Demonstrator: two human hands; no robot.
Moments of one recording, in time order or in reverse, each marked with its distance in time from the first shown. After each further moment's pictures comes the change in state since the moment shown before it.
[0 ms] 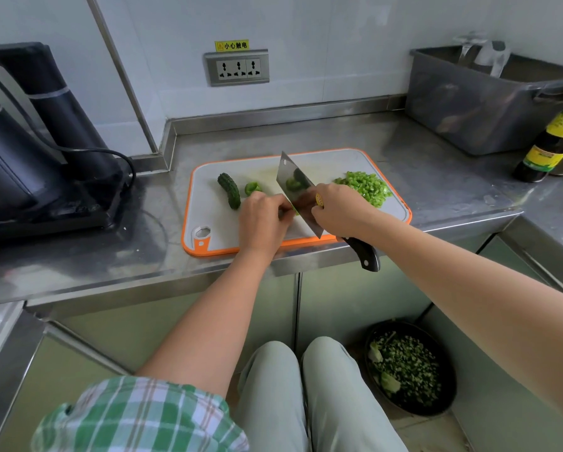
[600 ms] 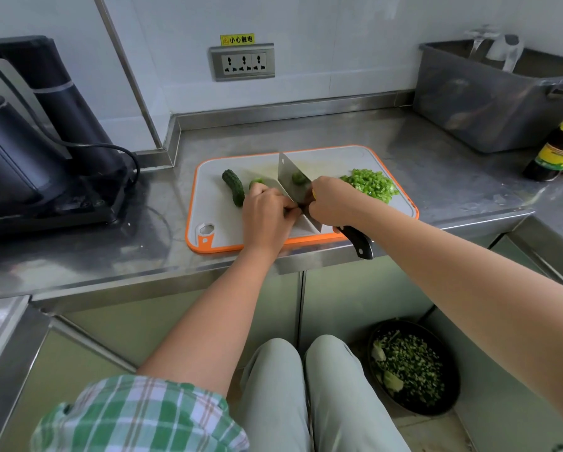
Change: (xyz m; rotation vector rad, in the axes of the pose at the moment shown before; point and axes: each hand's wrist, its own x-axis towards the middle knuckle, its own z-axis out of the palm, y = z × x) left_hand 0.002 -0.003 0.002 0.060 0.053 0.072; right_hand 0.017 -0.014 -0.002 -0.048 -0.095 0.015
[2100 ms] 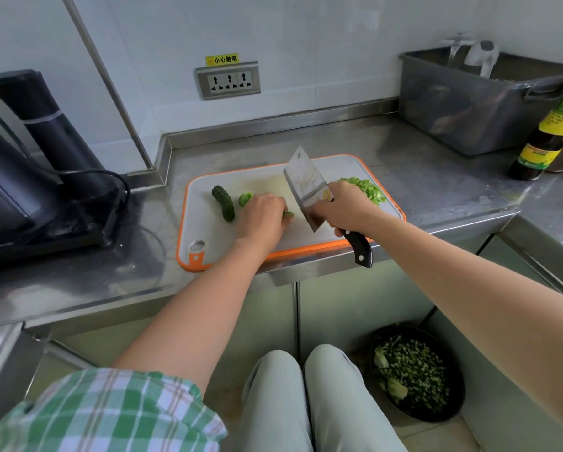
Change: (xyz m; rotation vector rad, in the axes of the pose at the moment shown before) left_hand 0.029 0.012 -0.006 0.242 -0.269 0.102; right_hand -0.003 0.042 -0.002 0.484 0.121 0.114
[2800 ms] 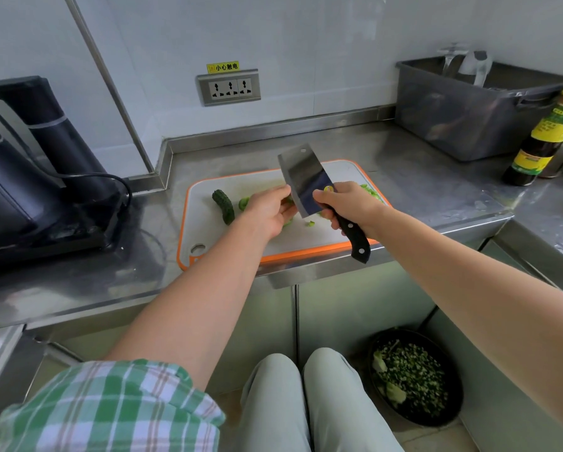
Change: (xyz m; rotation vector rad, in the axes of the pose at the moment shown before) left_hand 0.027 0.026 -0.020 -1.774 -0.147 -0.900; right_hand -0.010 -0.002 -0.014 0.453 -0.085 0.052
